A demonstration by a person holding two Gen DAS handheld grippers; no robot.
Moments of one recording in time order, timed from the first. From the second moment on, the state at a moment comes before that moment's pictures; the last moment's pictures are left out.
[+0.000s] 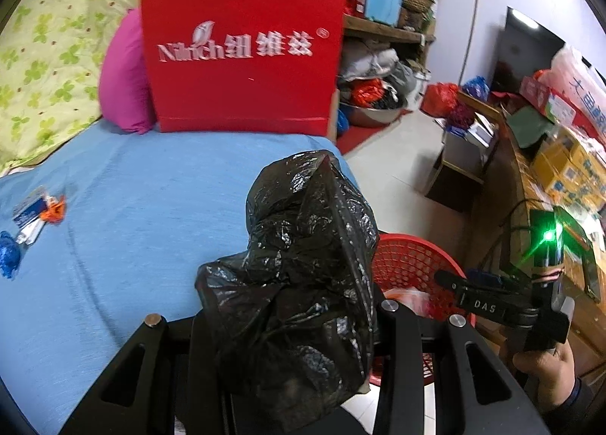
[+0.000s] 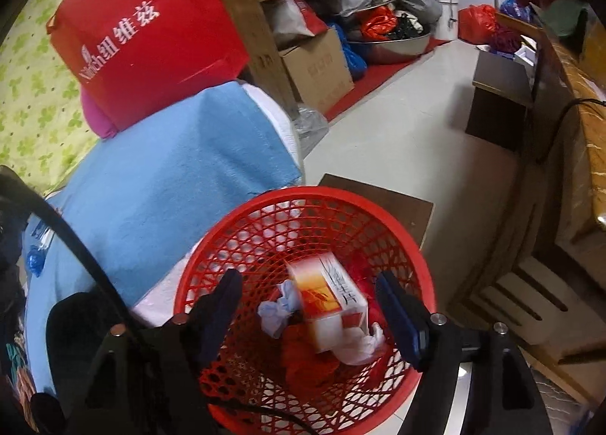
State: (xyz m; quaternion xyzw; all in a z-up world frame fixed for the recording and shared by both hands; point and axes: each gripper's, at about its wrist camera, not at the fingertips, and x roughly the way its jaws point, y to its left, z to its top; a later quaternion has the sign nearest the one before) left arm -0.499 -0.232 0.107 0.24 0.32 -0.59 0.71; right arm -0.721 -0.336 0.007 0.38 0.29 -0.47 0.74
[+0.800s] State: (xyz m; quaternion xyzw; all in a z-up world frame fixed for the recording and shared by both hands) left arm -0.572 -0.289 0.054 0.33 0.36 -0.63 0.60; right arm -0.776 -0.323 0.066 0.38 0.19 -0.50 0.76
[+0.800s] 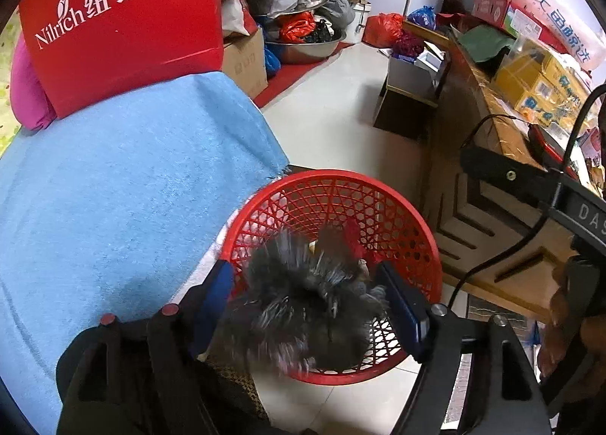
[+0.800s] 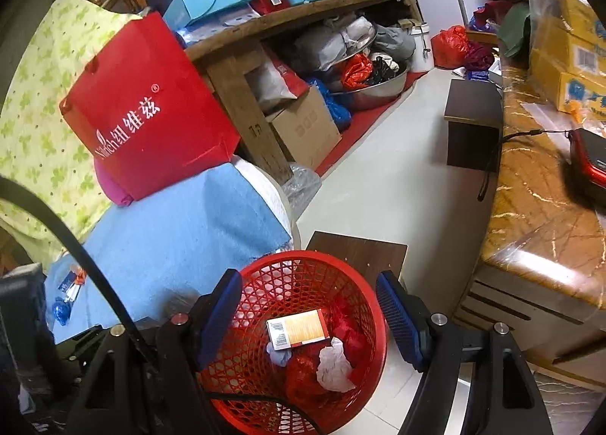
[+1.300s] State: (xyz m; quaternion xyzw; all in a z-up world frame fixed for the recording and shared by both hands) left arm -0.478 -0.238 0.090 0.24 0.37 -0.59 0.68; right arm -0.745 -0.314 0.080 0.36 0.20 -0.48 0.77
